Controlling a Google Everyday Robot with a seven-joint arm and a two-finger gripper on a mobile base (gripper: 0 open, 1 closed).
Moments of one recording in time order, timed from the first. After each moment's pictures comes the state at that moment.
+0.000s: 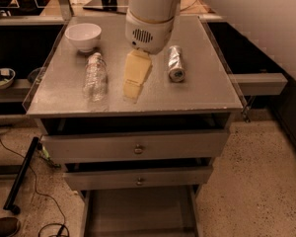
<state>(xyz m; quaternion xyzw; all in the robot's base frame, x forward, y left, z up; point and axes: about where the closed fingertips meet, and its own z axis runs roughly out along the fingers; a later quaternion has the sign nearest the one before) 0.536 0.002 0.938 -0.58 0.81 0.00 0.10</state>
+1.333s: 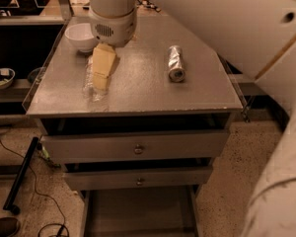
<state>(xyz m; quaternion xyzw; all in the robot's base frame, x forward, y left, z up) 0.568 0.059 0.939 -0.58 0.81 -0.03 0.10</state>
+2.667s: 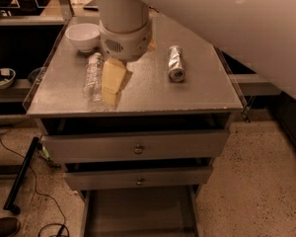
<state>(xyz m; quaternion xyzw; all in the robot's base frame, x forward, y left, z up) 0.527 0.027 0.934 -0.52 0.85 -0.07 0.09</state>
